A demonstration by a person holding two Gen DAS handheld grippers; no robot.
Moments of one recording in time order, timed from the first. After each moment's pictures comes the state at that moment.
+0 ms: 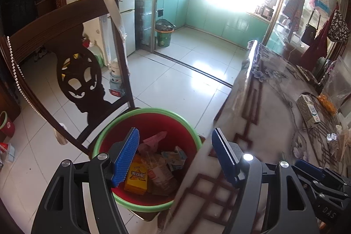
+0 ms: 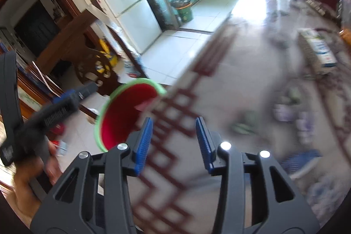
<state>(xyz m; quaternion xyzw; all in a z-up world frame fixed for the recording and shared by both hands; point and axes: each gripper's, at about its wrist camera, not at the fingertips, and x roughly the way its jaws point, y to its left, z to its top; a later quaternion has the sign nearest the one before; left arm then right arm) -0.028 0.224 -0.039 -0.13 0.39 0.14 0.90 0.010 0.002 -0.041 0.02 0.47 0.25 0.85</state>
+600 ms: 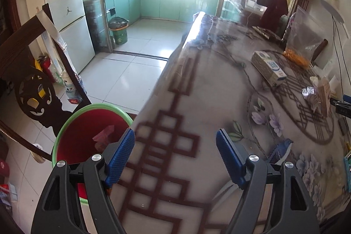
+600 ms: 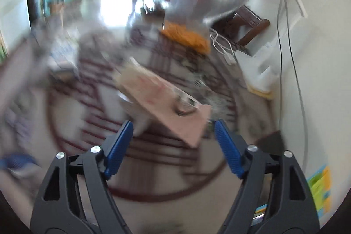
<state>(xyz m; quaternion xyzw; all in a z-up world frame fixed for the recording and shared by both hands) -0.006 0.114 -0.054 -0.05 0.43 0.01 0.90 0.077 -0.292 -0.035 -0.18 0.45 -0.14 0.86</state>
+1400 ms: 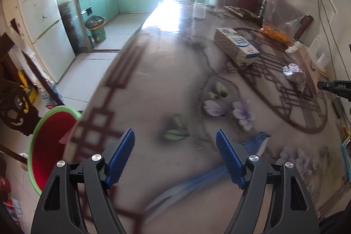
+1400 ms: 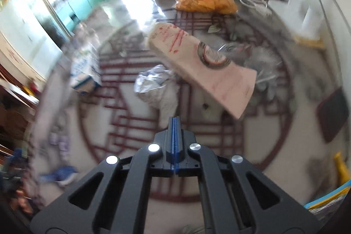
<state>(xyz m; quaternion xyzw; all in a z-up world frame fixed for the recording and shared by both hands) 0.017 0.018 -0.070 -0.03 0.46 -0.05 0.89 0.078 -0.355 -0.052 0.11 0.49 0.00 0.87</state>
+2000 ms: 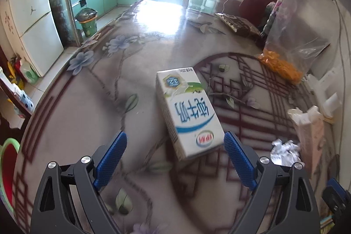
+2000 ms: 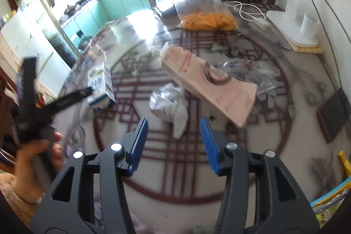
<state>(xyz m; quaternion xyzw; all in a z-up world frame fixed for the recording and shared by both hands) 0.191 -0.122 -0.080 -0.06 0.47 -0.02 0.88 0.071 -0.353 -0.029 0.14 0.44 0.00 0.89</state>
